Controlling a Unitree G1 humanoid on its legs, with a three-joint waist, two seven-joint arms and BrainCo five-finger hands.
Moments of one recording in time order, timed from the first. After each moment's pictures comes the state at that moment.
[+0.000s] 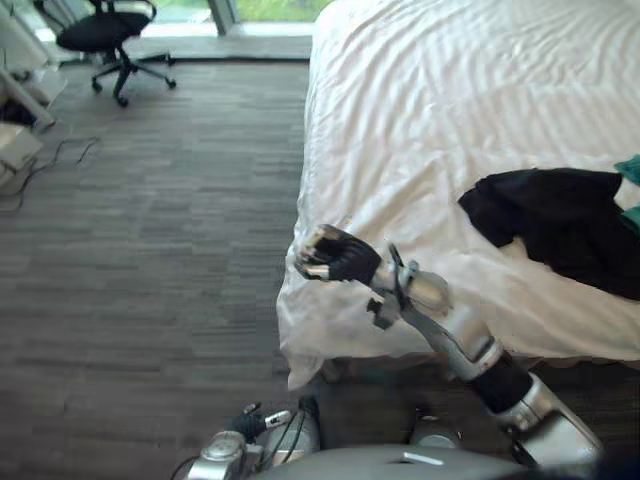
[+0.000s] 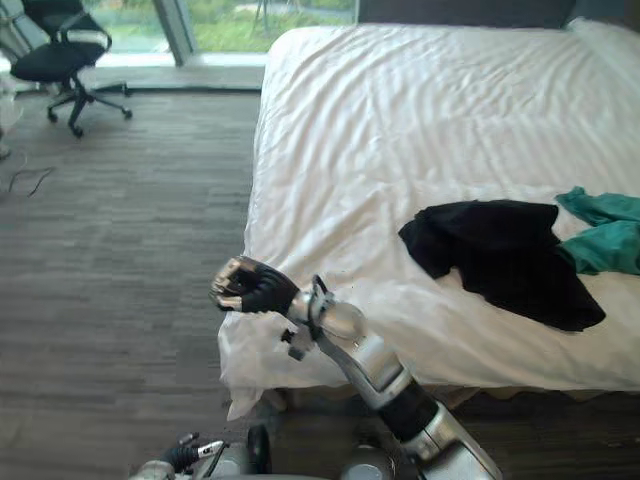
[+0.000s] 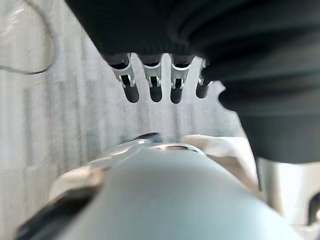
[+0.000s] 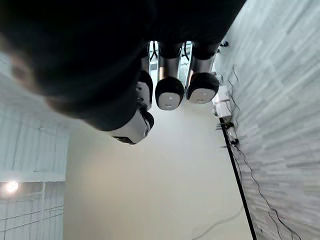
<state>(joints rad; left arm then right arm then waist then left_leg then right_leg) 0.04 0.24 -0.16 0.89 -0.14 0.07 -0.03 -0.59 -0.15 0.59 0.03 0.45 0.09 0.33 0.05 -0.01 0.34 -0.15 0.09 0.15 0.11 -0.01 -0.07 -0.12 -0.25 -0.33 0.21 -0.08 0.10</state>
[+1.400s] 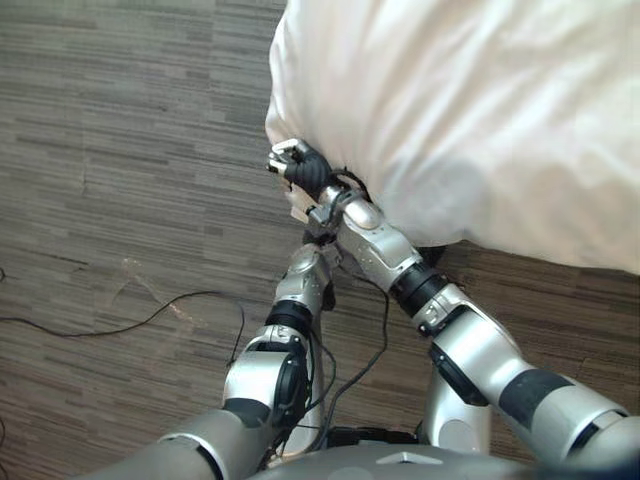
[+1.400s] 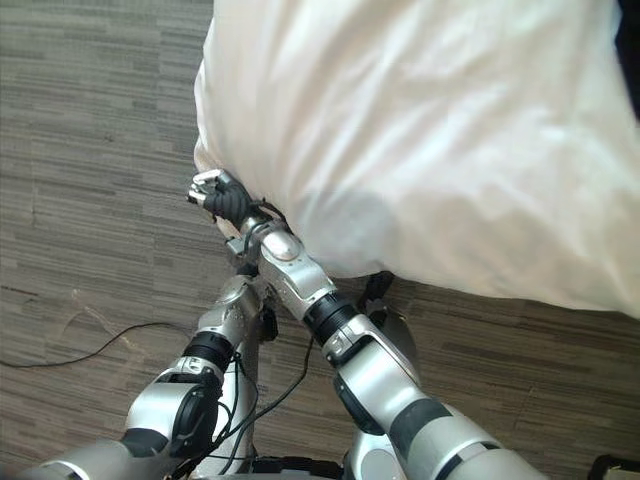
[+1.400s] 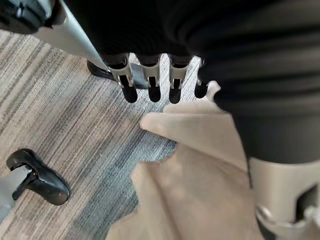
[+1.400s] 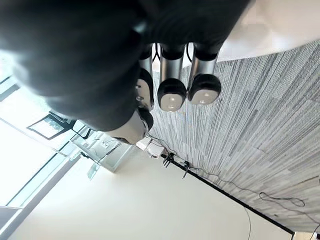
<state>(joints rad) -0.67 -0.13 0.20 0.88 -0.38 0.11 0.19 -0.87 0.11 0.45 0.70 0.55 -0.11 0.15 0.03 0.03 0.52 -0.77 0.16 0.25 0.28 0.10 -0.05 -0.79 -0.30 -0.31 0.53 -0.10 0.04</state>
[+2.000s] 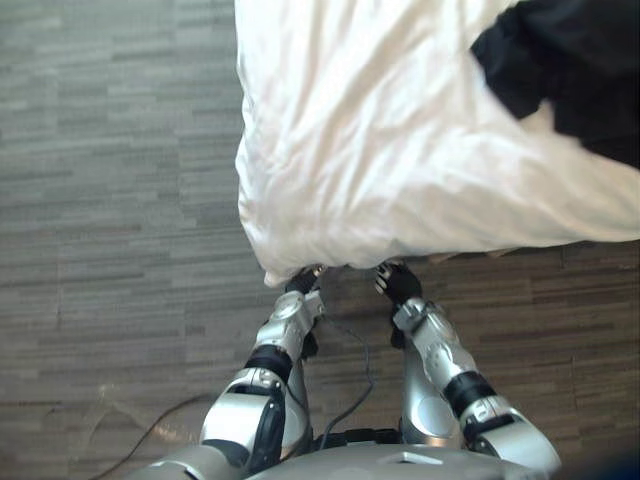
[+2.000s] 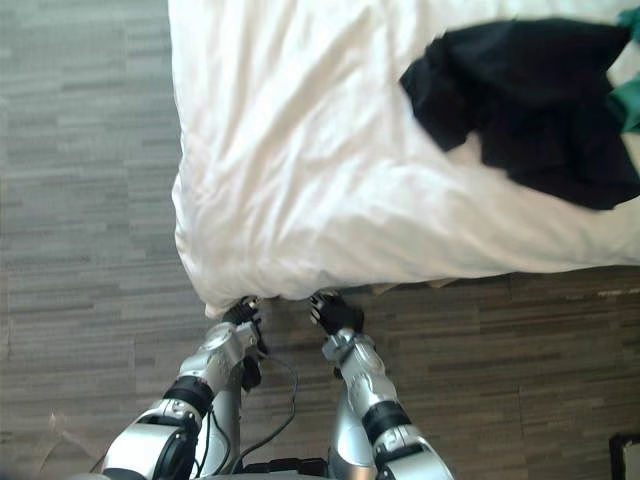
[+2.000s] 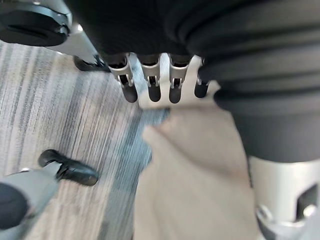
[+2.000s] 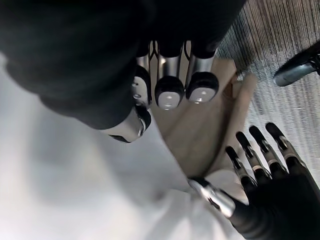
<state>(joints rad) -0.32 -0.02 0.00 0.89 -0.40 0.12 0.11 -0.15 0.03 0.08 0.76 0.67 -0.16 0.32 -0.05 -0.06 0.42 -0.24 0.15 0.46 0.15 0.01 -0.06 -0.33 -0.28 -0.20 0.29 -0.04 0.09</state>
